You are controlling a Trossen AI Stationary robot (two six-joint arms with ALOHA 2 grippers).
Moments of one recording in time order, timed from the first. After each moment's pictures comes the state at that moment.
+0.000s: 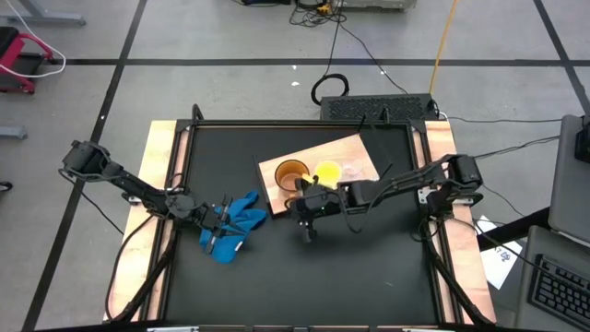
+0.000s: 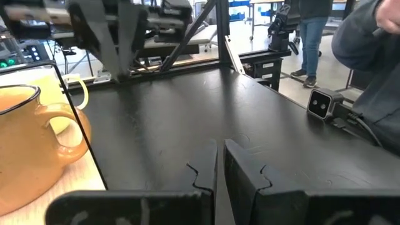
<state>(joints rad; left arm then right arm) -0.38 1.03 0.01 0.92 -0.05 0.07 0.13 1.75 1.19 -0.03 0.06 -0.13</state>
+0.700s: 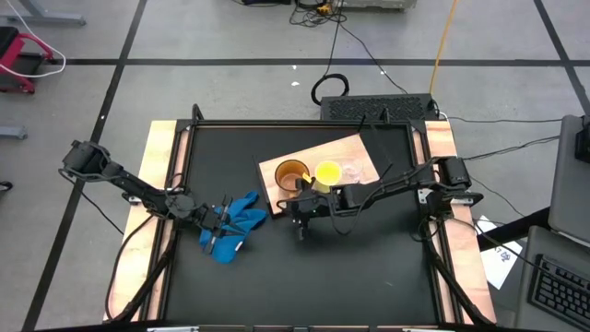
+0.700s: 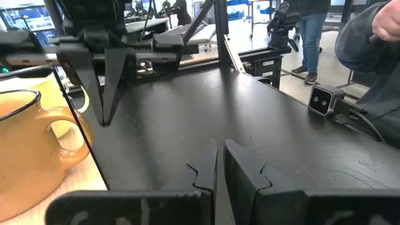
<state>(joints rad) -0.38 1.03 0.01 0.92 -0.04 0.10 0.11 1.83 1.19 -0.02 0.16 -0.05</state>
